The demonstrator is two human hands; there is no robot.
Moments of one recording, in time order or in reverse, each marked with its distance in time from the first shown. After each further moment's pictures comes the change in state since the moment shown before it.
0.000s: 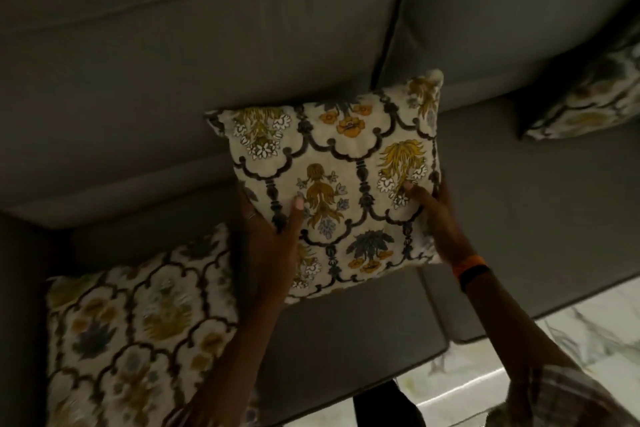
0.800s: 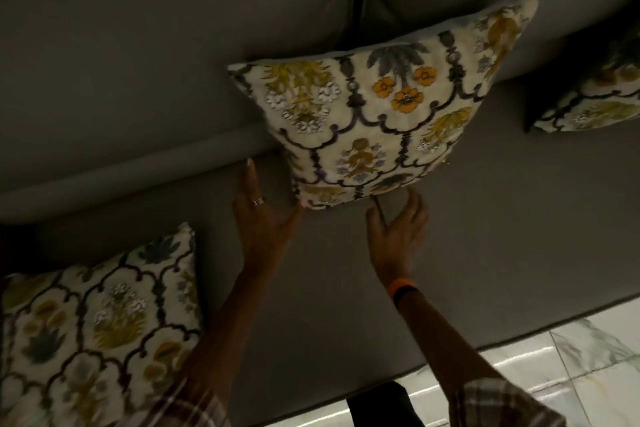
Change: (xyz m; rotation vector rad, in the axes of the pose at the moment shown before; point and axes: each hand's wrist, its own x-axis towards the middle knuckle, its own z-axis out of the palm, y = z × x) left_hand 0.035 -0.054 0.070 0.467 -0.034 0.104; right_hand 0.024 0.096 0.021 -0.634 0.352 -0.012
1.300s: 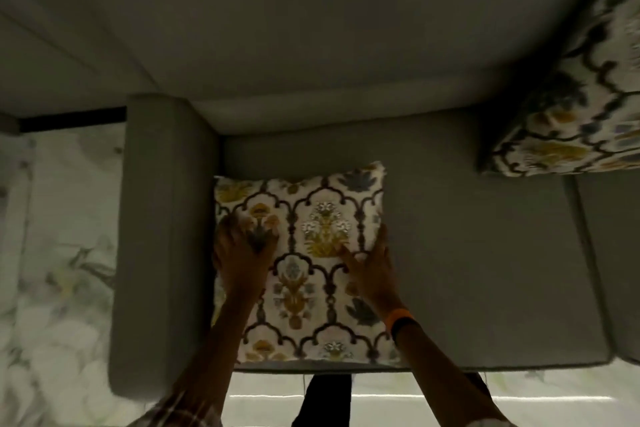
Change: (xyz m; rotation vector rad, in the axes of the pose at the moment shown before) left_hand -0.082 -0.318 -0.281 0.301 0.020 -0.531; right_hand -0.297 -0.084 0.226 0.153 -0.701 0.139
